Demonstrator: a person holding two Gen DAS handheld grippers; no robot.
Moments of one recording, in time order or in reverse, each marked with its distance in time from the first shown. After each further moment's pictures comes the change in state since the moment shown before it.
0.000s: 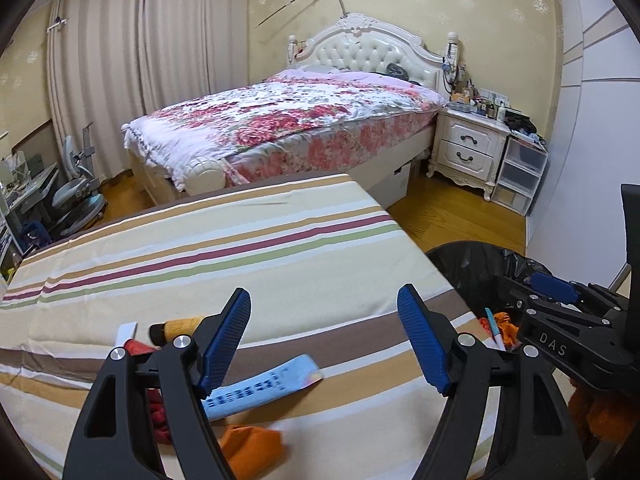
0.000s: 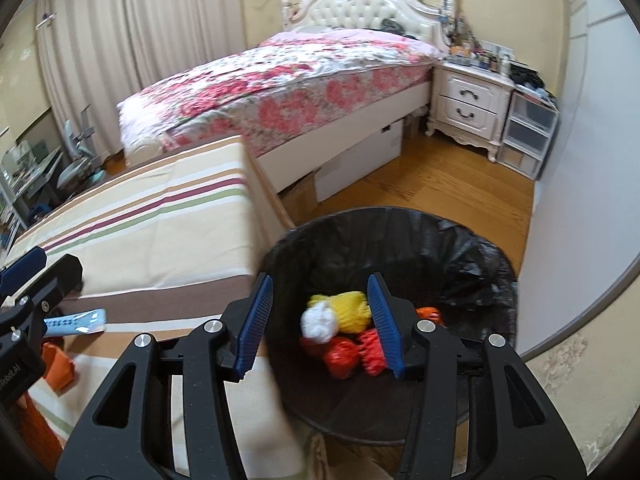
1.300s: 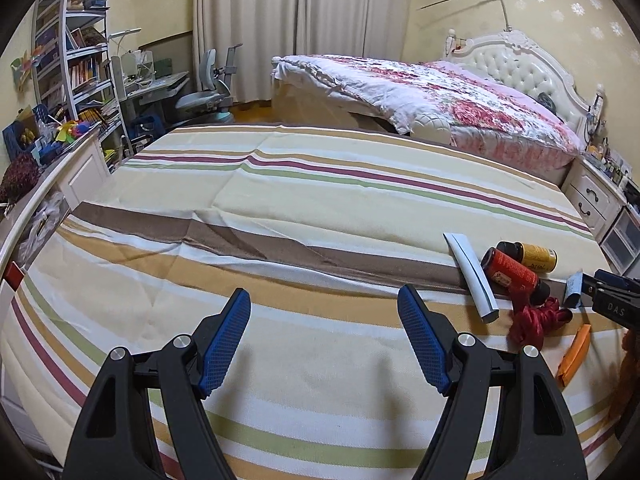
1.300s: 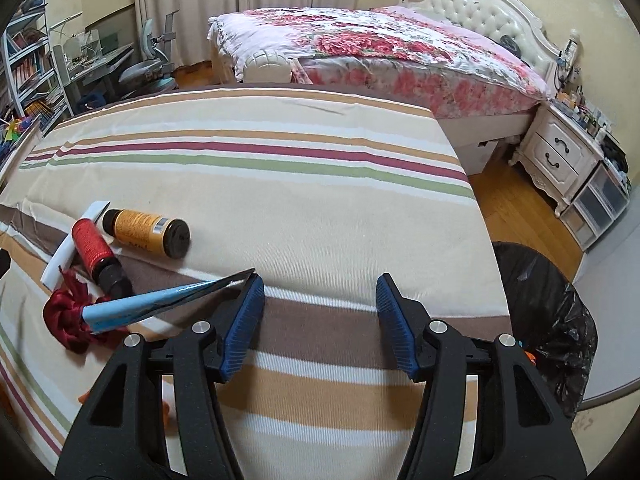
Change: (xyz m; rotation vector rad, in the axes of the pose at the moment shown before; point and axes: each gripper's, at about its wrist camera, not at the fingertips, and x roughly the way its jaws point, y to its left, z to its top) left arm -0.053 0.209 -0.090 -0.359 0.088 0.337; right arm 0.050 0.155 -0.003 -0.322 0.134 0.101
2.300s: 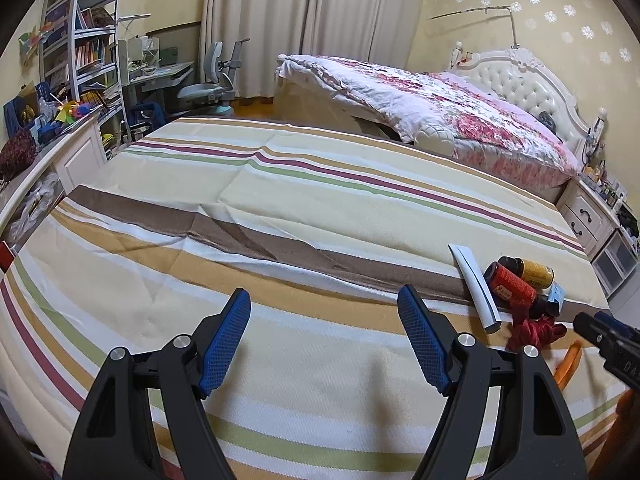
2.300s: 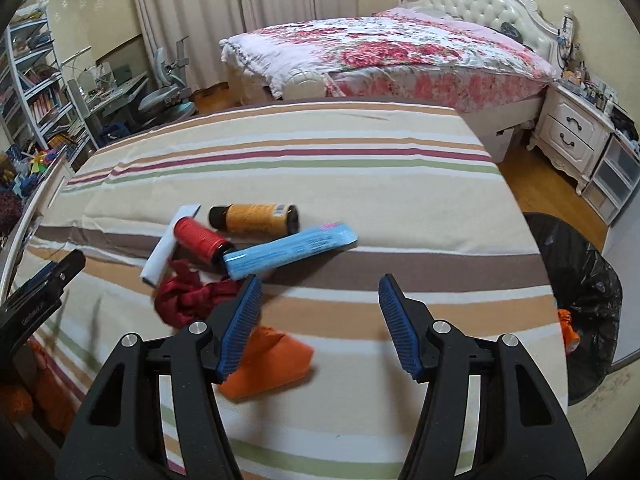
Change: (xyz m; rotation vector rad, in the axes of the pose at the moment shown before) left arm 0.002 0.021 0.000 -0.070 -0.007 -0.043; right arm -0.055 0.053 -0.030 0.056 -0.022 0.123
